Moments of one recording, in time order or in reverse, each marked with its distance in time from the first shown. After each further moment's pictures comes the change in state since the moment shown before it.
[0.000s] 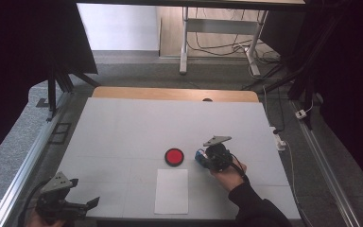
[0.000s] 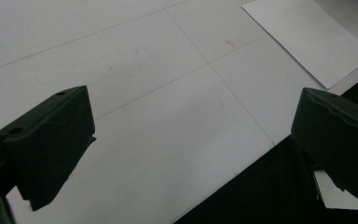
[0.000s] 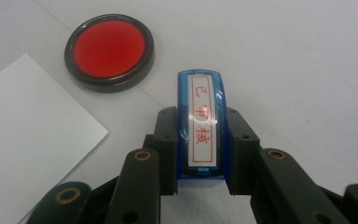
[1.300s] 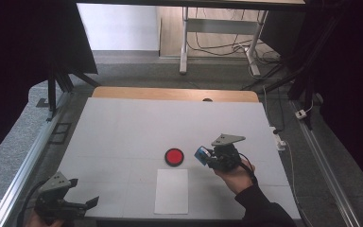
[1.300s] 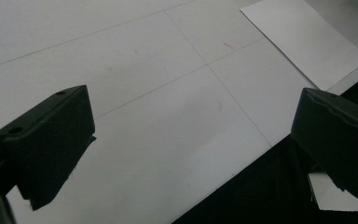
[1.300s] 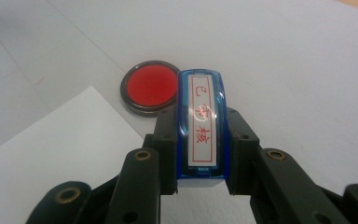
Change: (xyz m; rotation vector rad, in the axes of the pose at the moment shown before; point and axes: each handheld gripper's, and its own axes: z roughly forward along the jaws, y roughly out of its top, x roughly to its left) left arm 0.002 -0.001 -0.001 -0.009 -0.012 -0.018; right arm 0.002 0.005 -0.045 -0.153 0.098 -0.024
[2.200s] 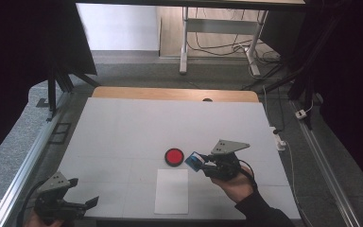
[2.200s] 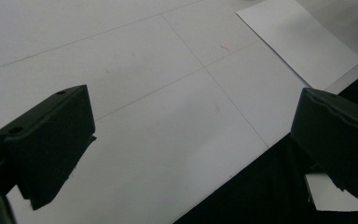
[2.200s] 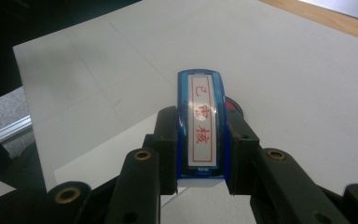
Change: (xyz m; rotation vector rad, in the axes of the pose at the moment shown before) left arm 0.001 0.000 -0.001 -0.007 -0.016 0.006; right arm 0.032 0.007 -0.025 -0.121 0.165 -0.063
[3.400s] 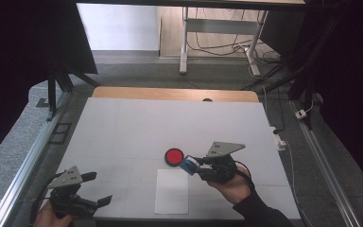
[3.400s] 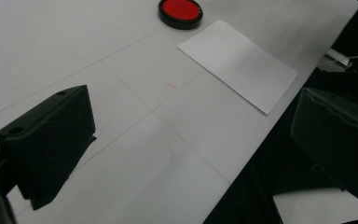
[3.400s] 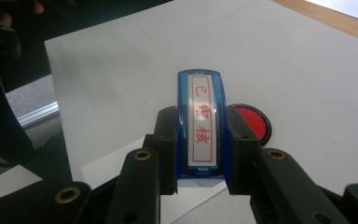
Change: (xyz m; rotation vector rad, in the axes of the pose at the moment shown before) left arm -0.015 0.024 0.022 -0.077 -0.191 0.152; right arm 0.013 0.008 0.001 0.006 0.072 -0.046
